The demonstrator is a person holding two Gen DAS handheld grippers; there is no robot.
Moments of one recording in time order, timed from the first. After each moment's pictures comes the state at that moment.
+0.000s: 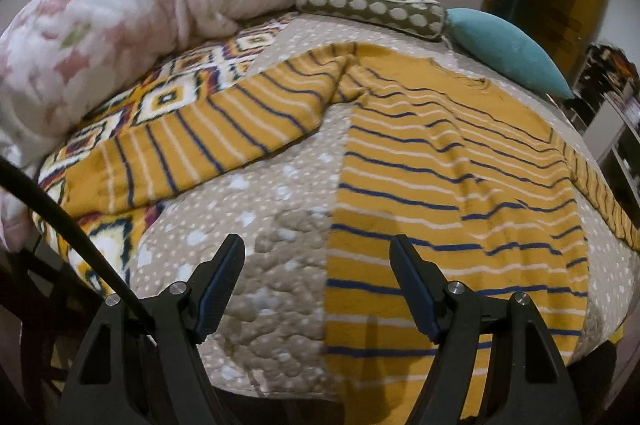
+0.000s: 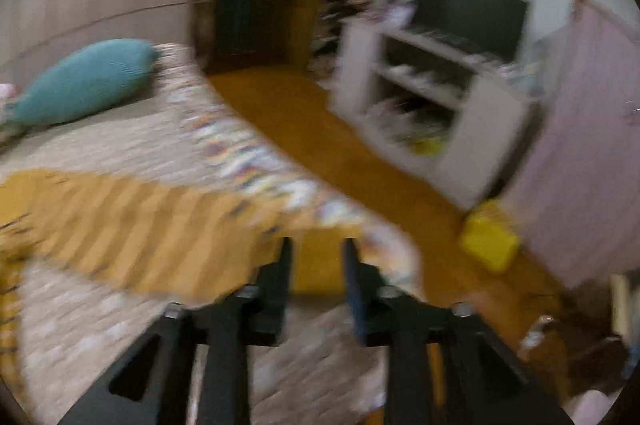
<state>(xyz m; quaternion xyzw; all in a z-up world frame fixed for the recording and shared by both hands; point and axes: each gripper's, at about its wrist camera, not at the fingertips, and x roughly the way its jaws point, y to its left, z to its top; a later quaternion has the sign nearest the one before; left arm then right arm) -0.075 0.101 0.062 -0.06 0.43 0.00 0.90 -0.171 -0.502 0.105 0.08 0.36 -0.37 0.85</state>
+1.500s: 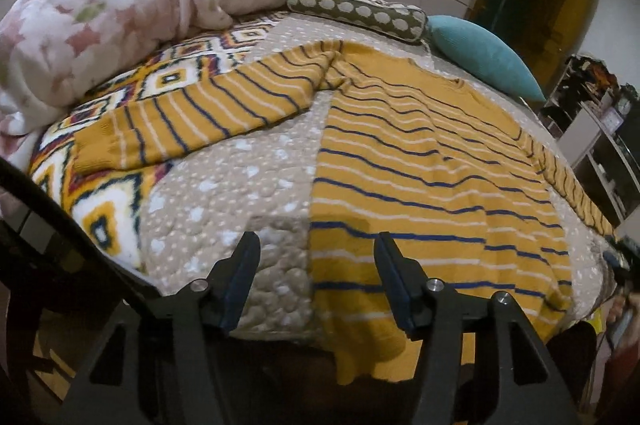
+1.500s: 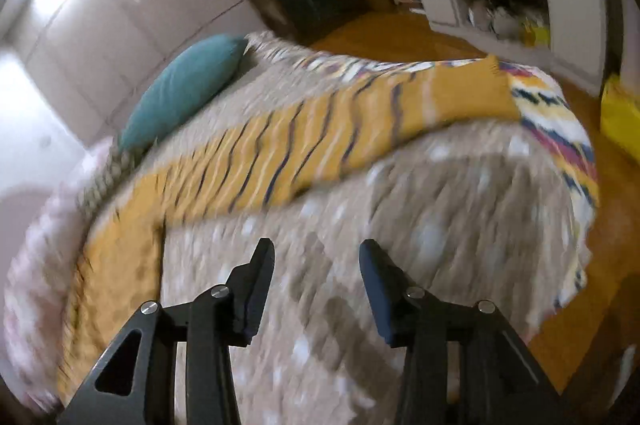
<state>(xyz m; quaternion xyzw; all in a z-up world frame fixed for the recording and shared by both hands) -0.125 0.108 0.073 -0.08 0.43 -0.05 0.90 -0.193 -0.523 0.040 0.35 0.31 -0.18 0.87</state>
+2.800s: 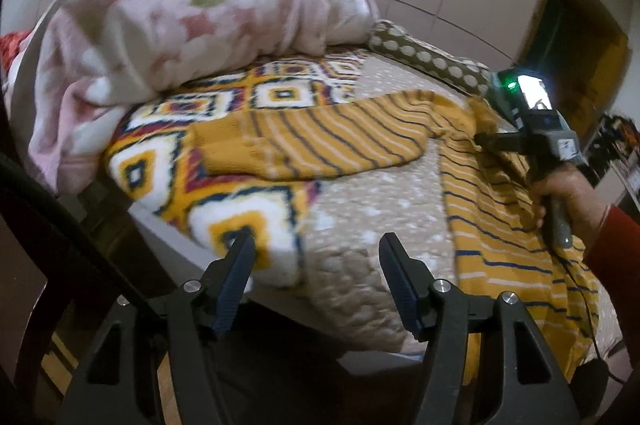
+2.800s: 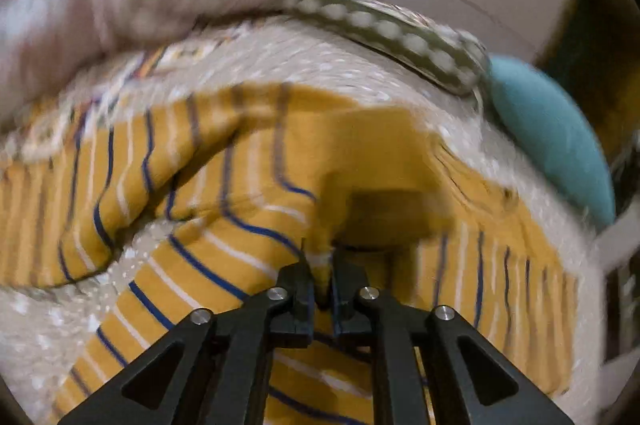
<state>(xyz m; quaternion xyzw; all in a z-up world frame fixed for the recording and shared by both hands) -0.156 0.237 0.057 -0.14 0.37 0.05 0.92 0.134 -0.022 0.034 -0.20 0.43 0.07 0.88</state>
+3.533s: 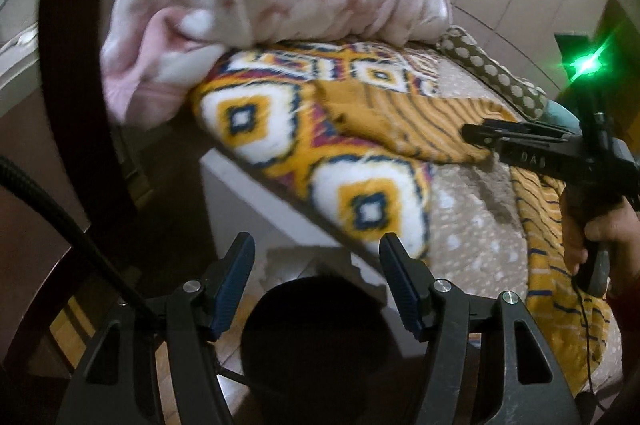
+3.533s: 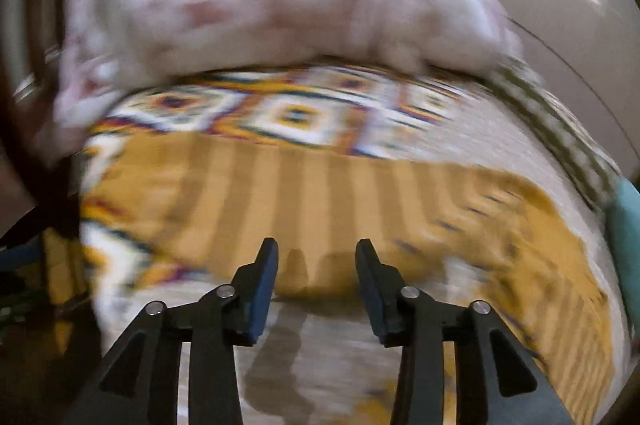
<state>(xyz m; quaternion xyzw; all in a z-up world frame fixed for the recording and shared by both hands) -0.193 0.306 0.023 -0.21 0.39 0.13 0.89 0.019 0.147 0.051 -0.24 0.38 0.34 0.83</state>
